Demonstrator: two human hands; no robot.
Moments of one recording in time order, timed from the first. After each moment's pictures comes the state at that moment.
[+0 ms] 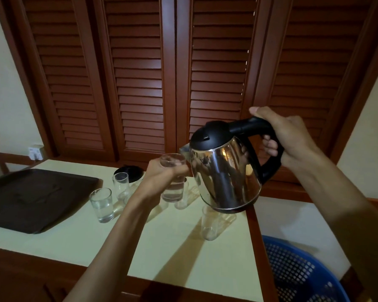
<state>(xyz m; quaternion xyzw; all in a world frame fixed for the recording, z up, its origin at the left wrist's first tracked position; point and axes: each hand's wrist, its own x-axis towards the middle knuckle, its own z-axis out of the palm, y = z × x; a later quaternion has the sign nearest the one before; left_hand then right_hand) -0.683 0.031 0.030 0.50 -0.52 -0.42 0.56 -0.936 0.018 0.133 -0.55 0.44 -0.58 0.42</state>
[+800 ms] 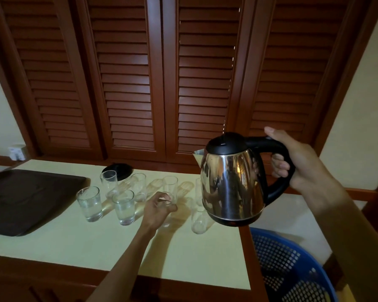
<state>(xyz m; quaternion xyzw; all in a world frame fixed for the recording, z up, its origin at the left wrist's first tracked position) -0.683 -0.015 -0.130 0.60 -0.45 -0.39 0.53 -0.992 0.038 0.089 -0.48 0.45 -0.57 0.50</state>
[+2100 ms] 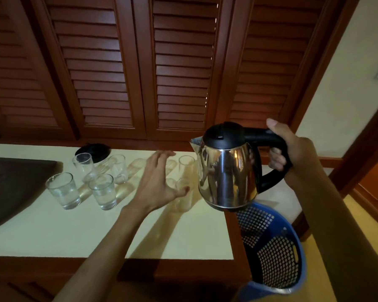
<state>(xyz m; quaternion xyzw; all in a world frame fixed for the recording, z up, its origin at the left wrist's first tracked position) -0.716 0.001 -0.067 0.53 -0.75 -0.11 0.38 -1.014 0.041 0.060 -0.44 0.50 -0.59 0.45</state>
